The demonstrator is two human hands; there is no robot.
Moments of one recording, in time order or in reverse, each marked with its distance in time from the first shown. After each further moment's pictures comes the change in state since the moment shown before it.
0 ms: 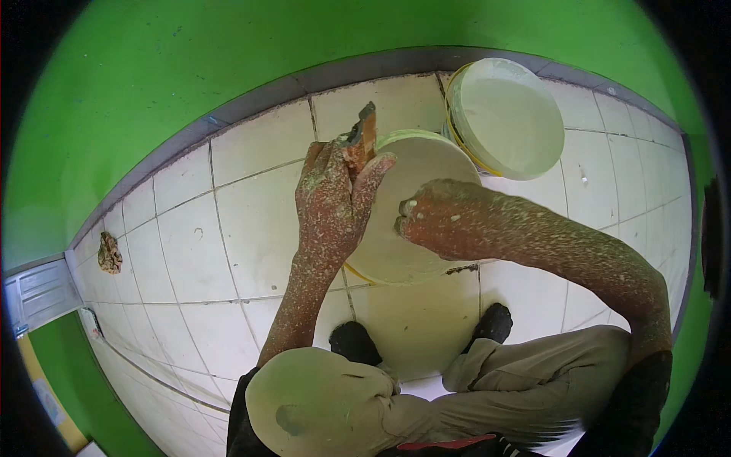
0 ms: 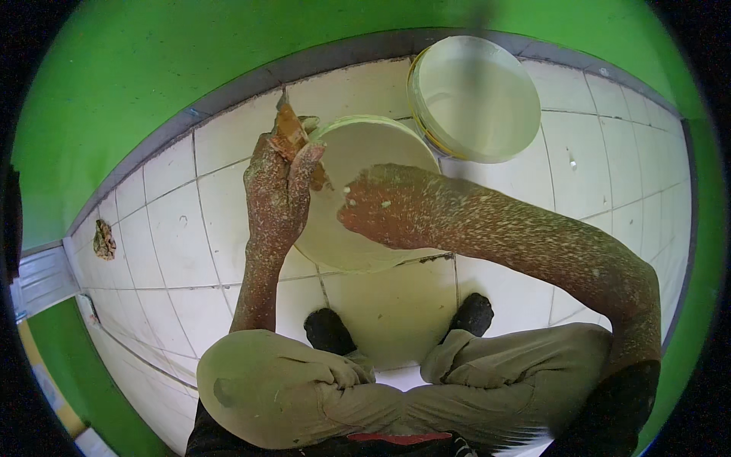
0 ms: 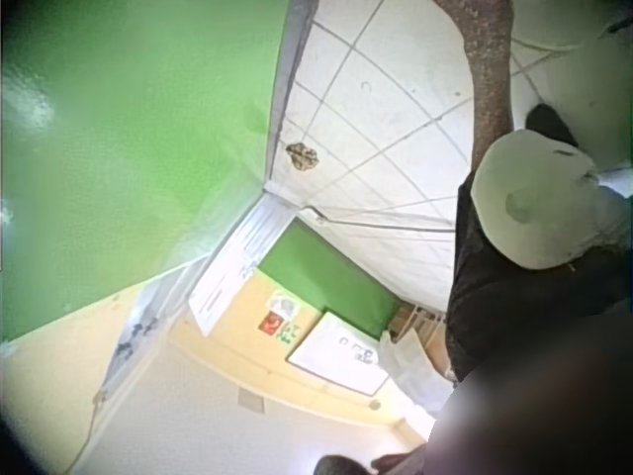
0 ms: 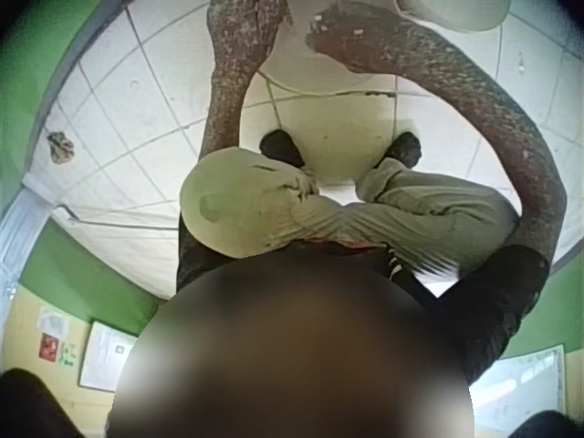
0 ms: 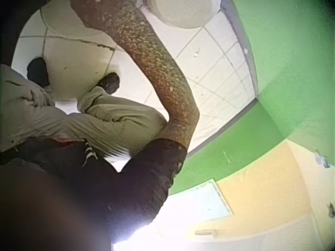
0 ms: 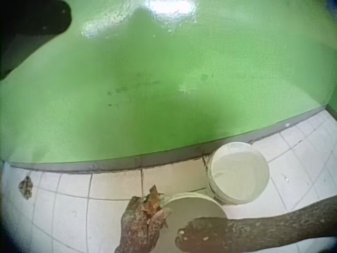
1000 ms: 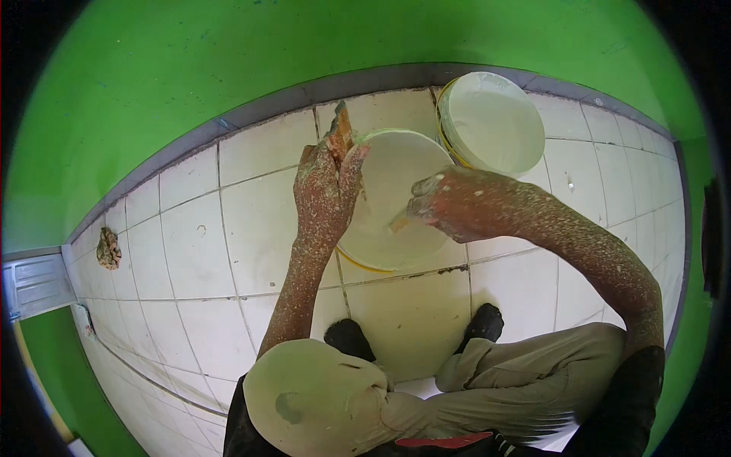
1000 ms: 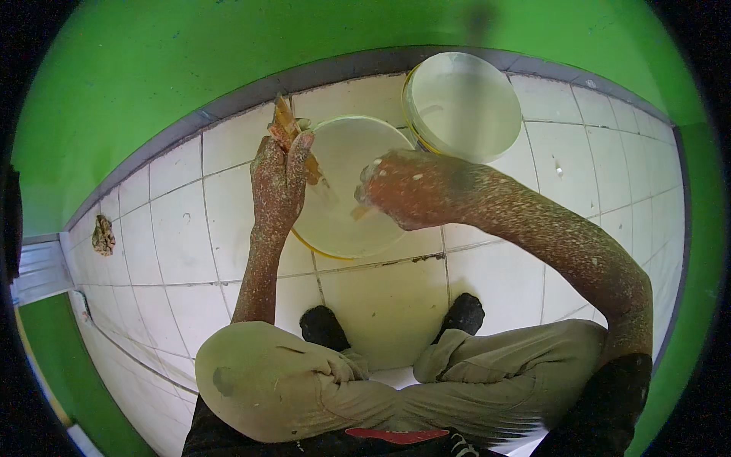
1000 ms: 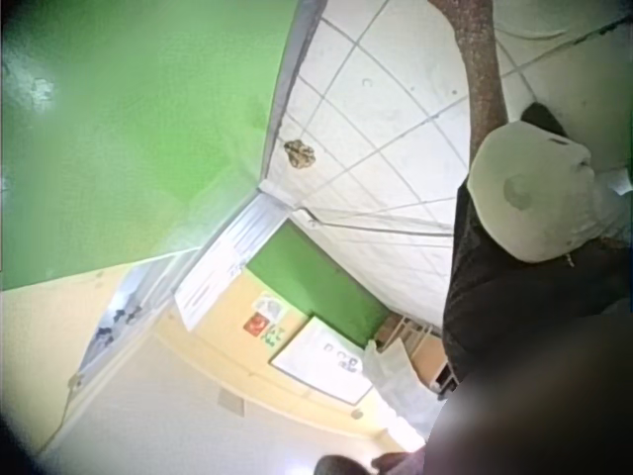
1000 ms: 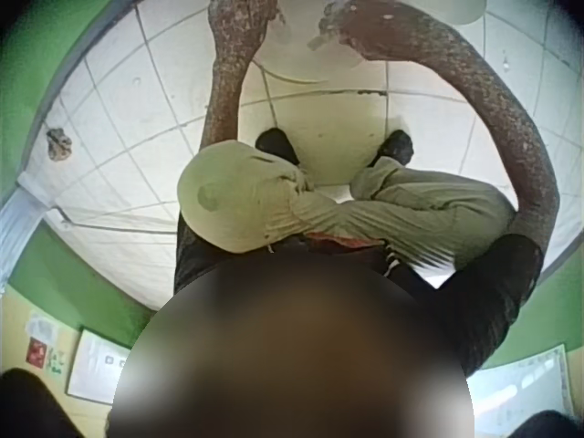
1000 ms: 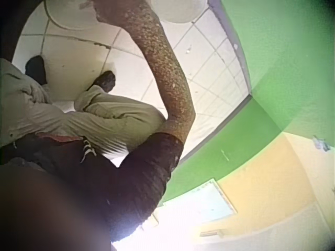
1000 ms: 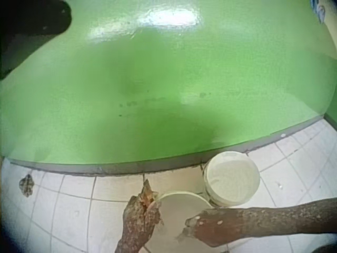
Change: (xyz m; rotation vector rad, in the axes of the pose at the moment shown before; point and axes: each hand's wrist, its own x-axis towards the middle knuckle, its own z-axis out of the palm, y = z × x) left_hand -0.003 -0.009 0.003 -0.055 0.144 -0.018; right_hand -0.021 -0.012 -0.023 -0.163 -0.107 0.033
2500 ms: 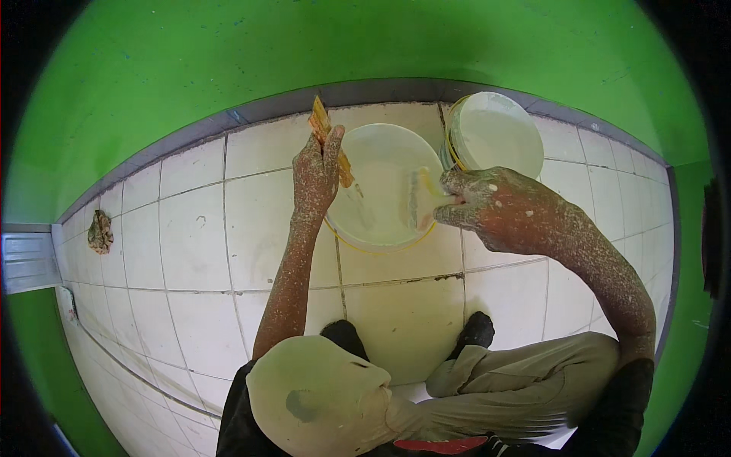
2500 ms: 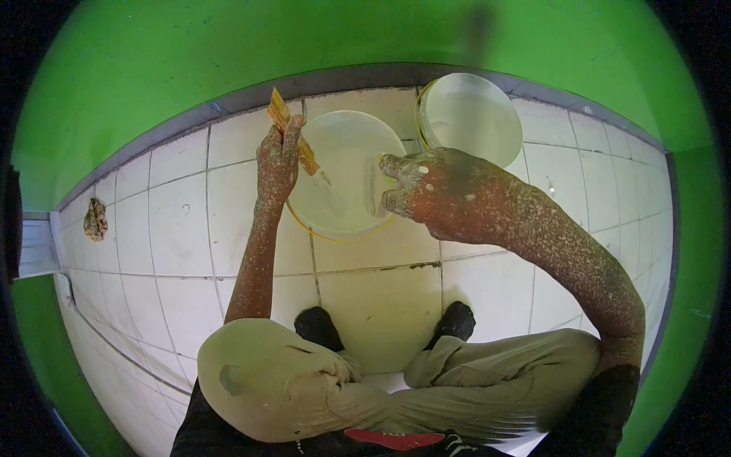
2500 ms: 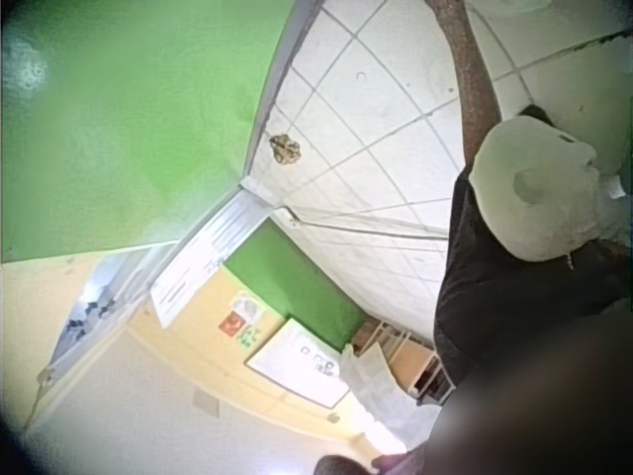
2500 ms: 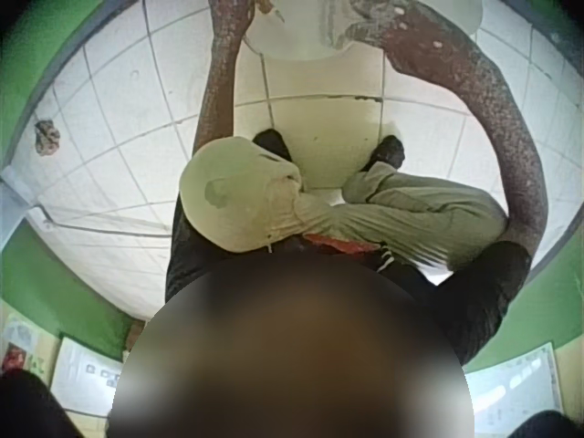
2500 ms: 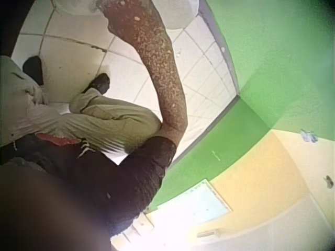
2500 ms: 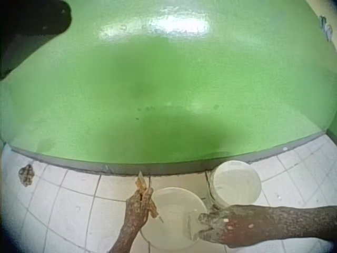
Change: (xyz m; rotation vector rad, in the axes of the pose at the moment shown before) left_hand 0.020 -0.058 -0.003 -0.196 0.039 -0.253; right_hand -0.015 -0.035 -0.066 -0.068 -0.199 0.218
